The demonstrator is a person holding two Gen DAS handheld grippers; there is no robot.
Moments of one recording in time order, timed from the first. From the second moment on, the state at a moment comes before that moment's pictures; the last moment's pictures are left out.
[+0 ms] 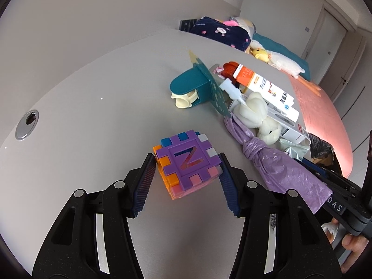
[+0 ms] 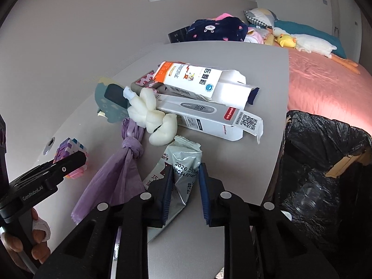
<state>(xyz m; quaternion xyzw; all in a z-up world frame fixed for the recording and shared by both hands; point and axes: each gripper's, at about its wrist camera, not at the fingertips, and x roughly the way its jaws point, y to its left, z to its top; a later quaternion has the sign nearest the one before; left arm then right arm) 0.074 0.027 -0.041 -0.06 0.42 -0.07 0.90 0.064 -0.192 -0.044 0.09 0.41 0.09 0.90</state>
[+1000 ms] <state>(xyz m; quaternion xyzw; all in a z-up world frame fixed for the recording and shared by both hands) 0.043 -0.073 0.014 -0.01 0.37 -0.14 0.92 0.003 -0.298 0.013 0.13 0.33 0.04 0.93</state>
